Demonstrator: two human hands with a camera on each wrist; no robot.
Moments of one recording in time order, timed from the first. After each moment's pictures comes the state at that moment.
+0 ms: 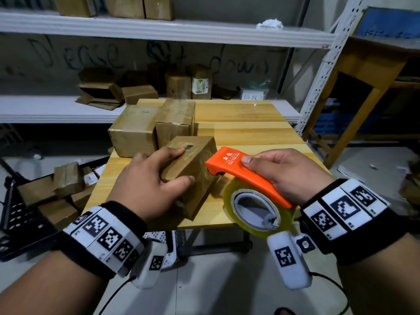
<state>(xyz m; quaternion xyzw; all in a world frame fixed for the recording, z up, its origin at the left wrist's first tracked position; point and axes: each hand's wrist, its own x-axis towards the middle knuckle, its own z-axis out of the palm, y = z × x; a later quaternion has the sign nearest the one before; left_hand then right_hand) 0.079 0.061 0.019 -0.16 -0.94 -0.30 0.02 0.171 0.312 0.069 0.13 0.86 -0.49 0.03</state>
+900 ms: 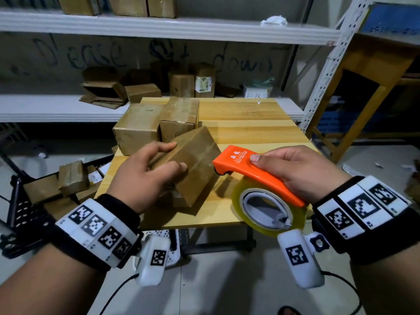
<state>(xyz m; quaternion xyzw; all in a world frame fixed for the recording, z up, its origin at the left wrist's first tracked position) 0.072 0.051 0.019 -0.13 -0.83 -0.54 -0.03 0.172 0.317 0.070 0.12 0.86 -0.50 0.03</state>
